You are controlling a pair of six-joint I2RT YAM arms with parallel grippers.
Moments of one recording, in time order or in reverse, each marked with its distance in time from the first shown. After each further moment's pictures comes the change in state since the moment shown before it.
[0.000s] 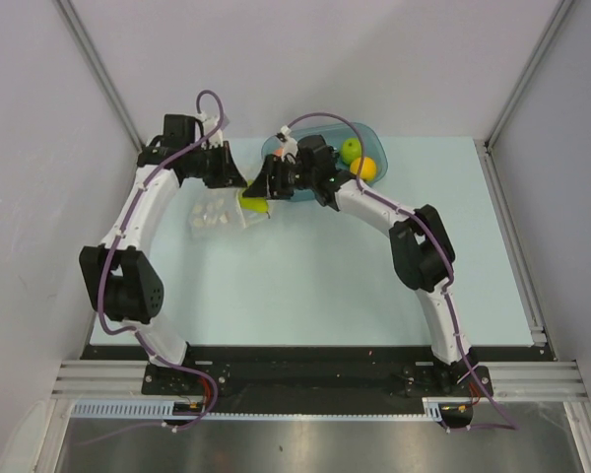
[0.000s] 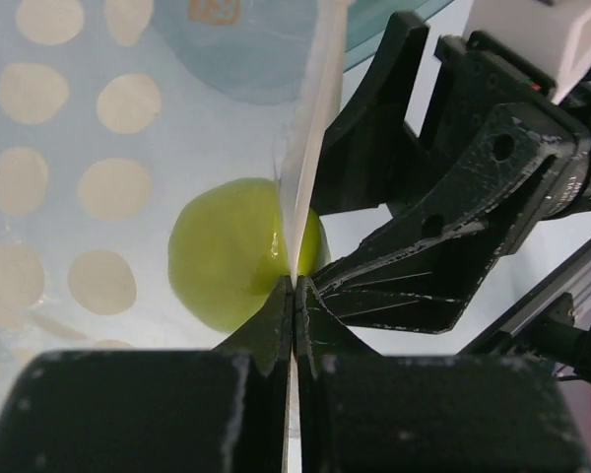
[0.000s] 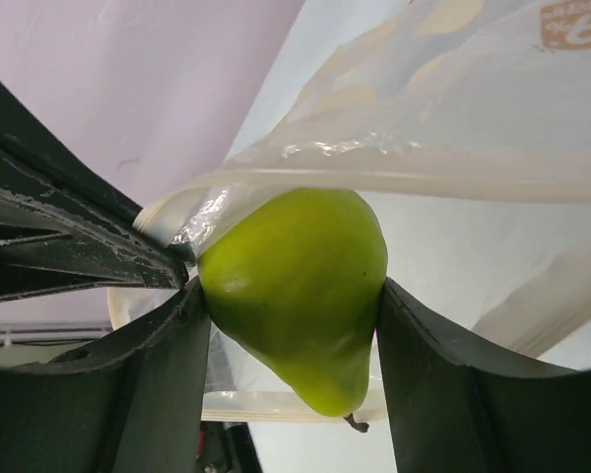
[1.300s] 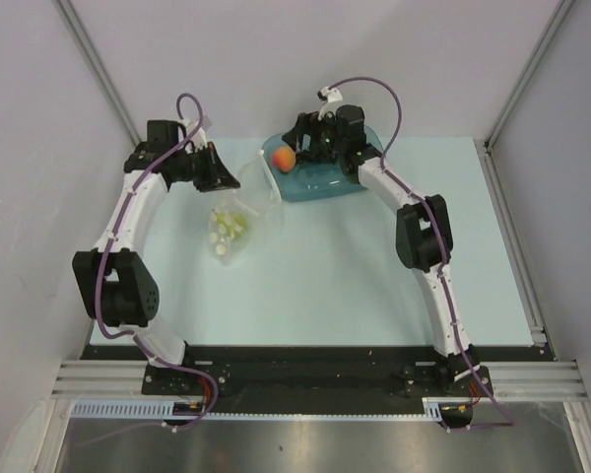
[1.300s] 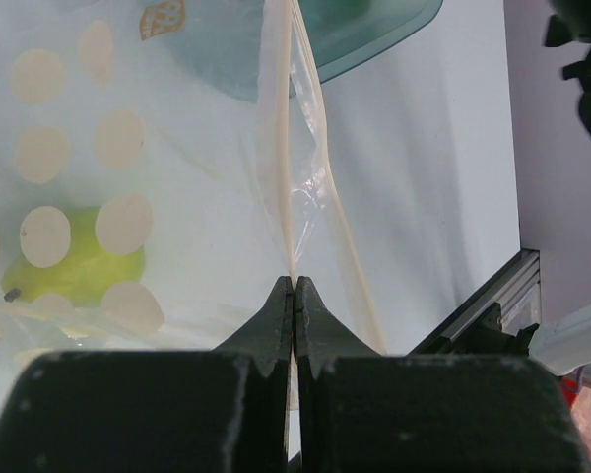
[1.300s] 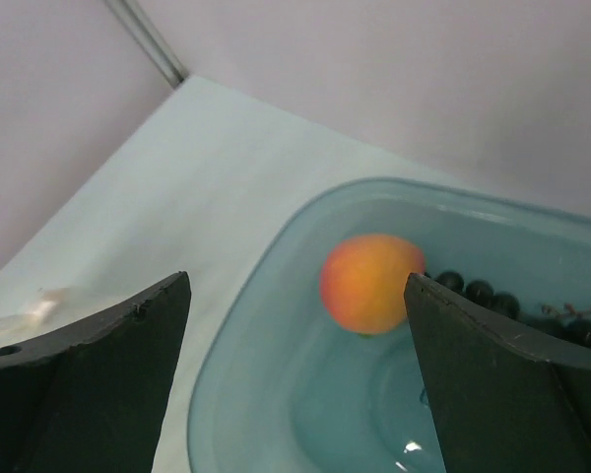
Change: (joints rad) left arm 0.094 -0.047 -0.095 0.076 0.128 -0.103; right arm -0.199 0.190 0.319 0.127 0.251 -0.372
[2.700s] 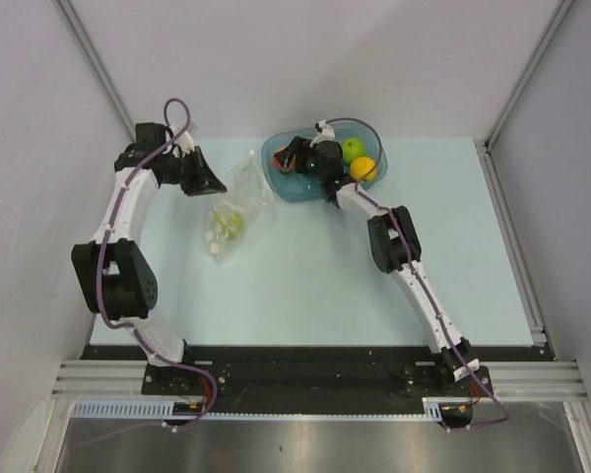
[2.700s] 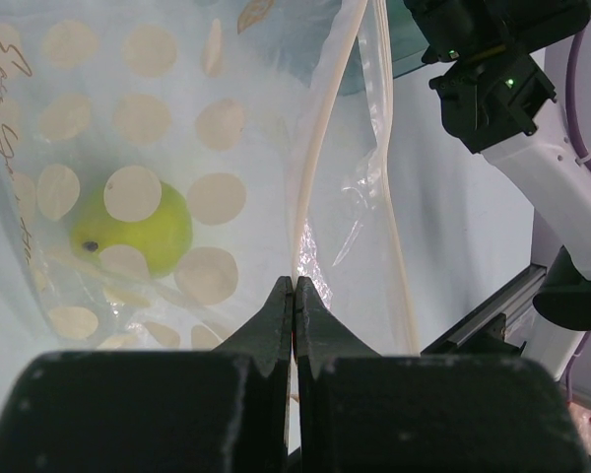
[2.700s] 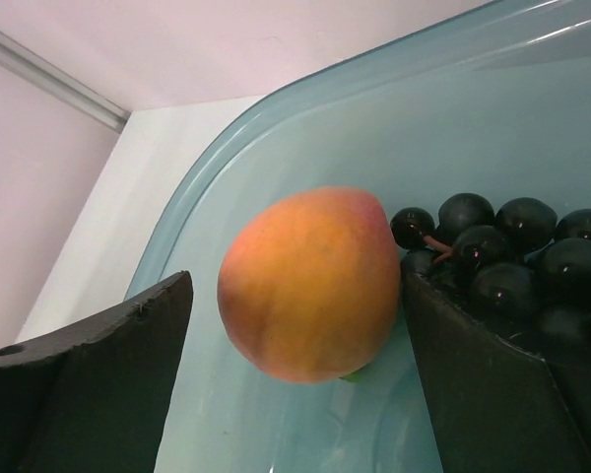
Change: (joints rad) left arm 0.086 0.055 0.021 -0.069 -0.011 0.031; right arm 0.042 0.441 0.251 0.164 0.206 0.350
